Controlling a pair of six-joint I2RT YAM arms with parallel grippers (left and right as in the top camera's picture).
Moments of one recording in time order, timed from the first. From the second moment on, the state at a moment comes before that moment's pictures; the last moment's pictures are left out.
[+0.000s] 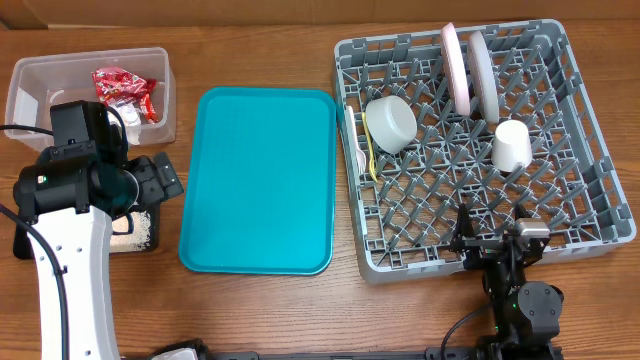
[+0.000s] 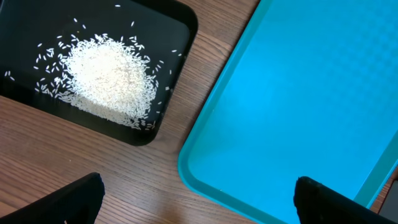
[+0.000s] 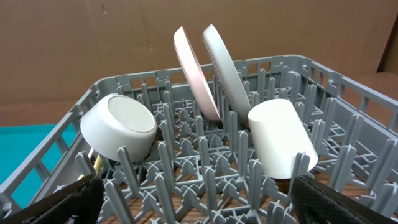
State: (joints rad) left arm 0.22 1.32 1.35 -1.25 -0.03 -0.25; right arm 0.05 0.01 0.06 -0.16 0.03 0.10
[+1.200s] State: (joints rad) left arm -0.02 0.05 0.56 -0.55 0.08 0.08; right arm 0.05 0.01 0.06 -0.16 0.03 0.10
